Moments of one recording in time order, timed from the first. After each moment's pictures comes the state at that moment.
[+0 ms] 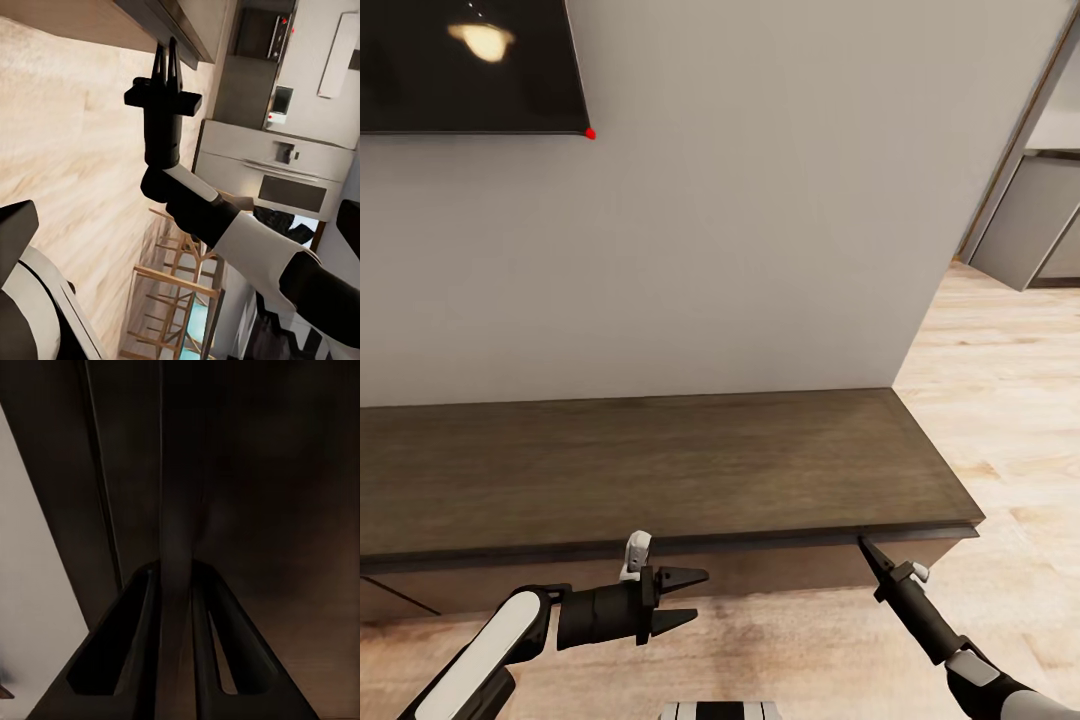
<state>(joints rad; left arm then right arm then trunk) -0.27 0.27 -0.38 -1.43 1.66 0.99 -0.04 -0.62 -0.25 0.99 -0.06 -2.13 0.30 1.30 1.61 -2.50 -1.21</state>
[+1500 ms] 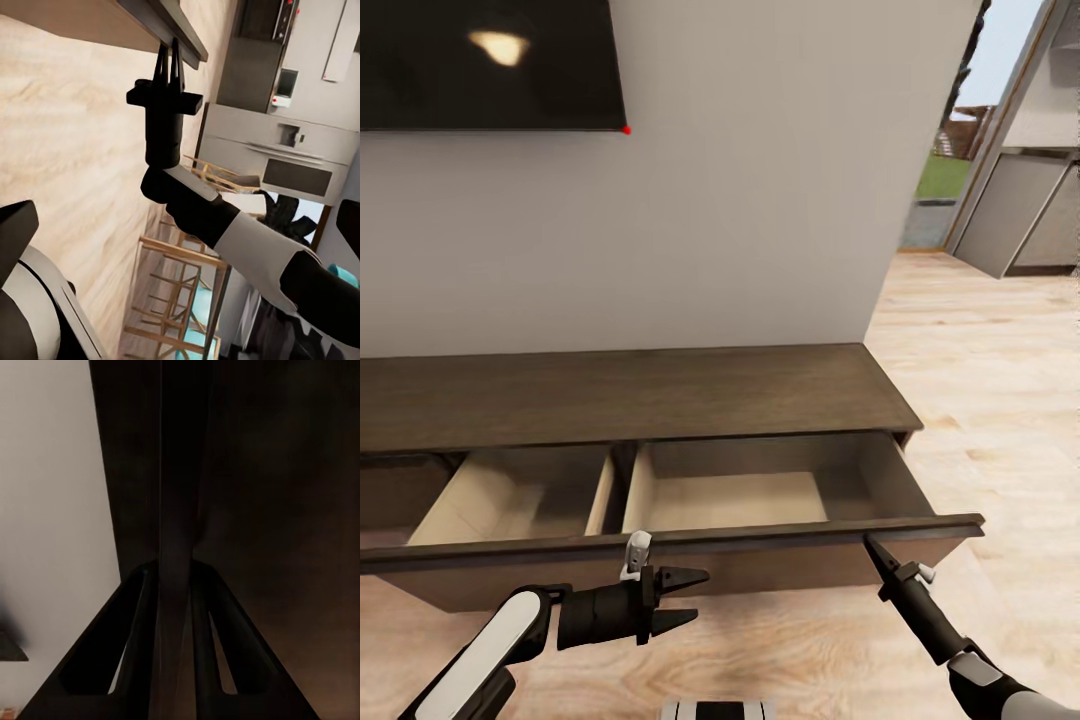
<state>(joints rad) -0.27 0.27 -0.38 -1.43 1.66 0.99 -0.04 -0.62 -0.25 0.95 -0.04 -2.13 0.29 1.30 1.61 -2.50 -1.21</state>
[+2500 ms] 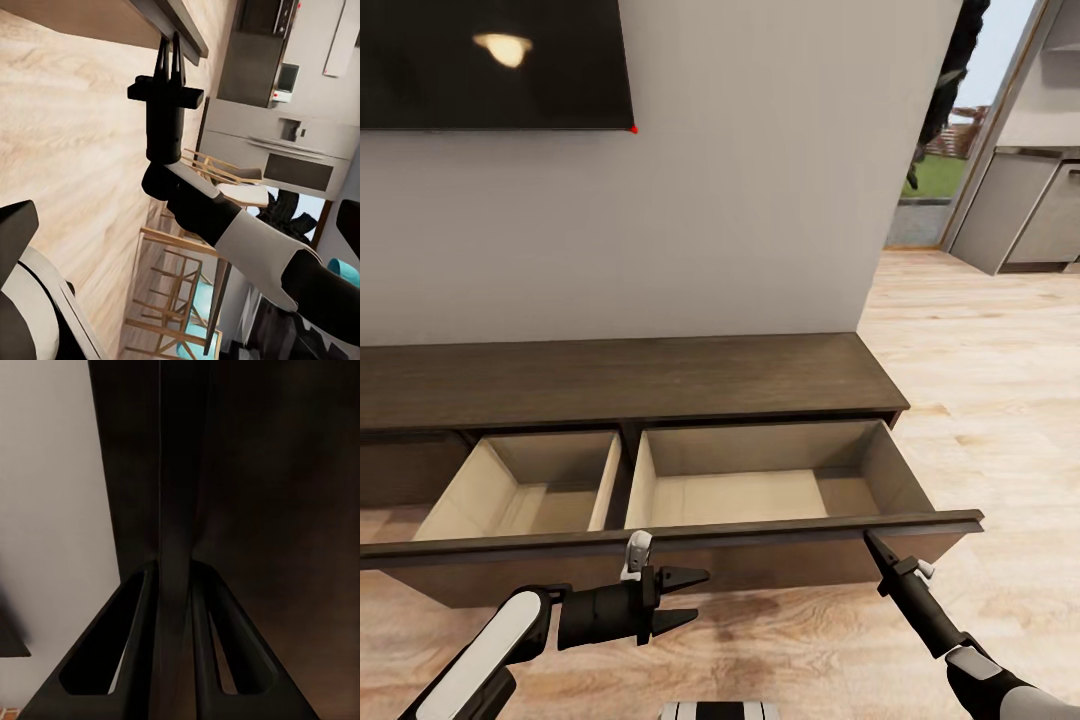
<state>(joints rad) -0.27 0.26 -0.38 -1.43 1.66 0.99 -0.04 -0.63 -0.25 0.92 -0.06 -2.13 0.29 1.26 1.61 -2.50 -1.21</state>
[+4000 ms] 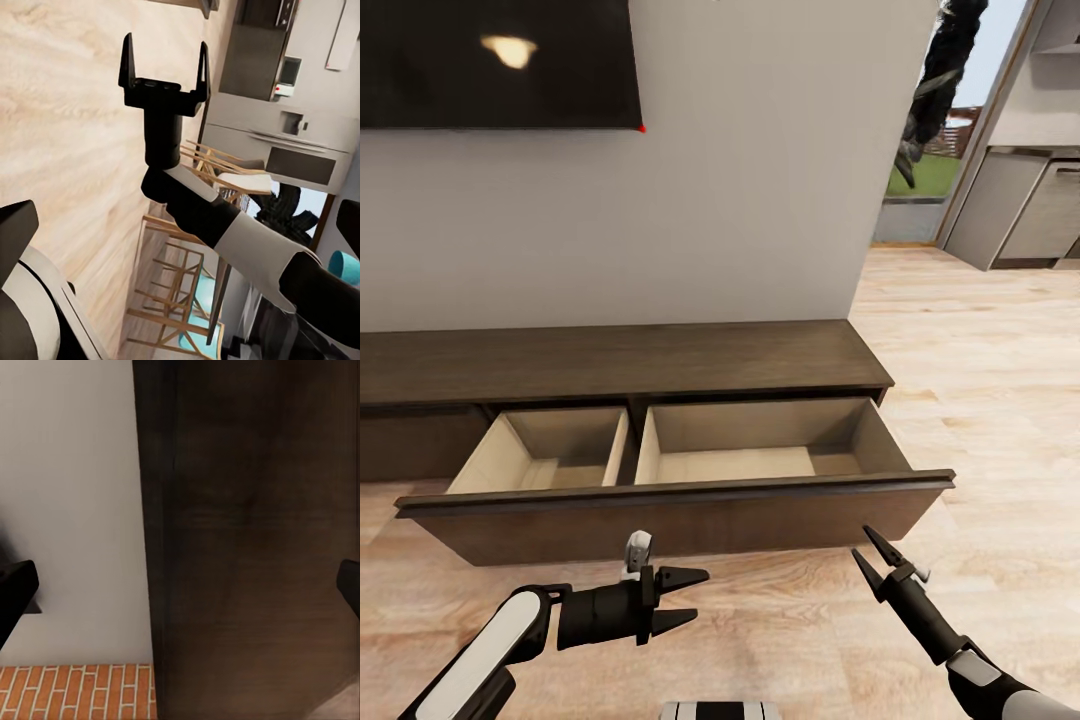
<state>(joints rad) -0.27 0.27 -0.38 -1.43 1.66 0.99 -0.04 -0.62 -0.26 0.99 -0.06 -2.13 0.31 1.30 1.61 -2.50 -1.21</state>
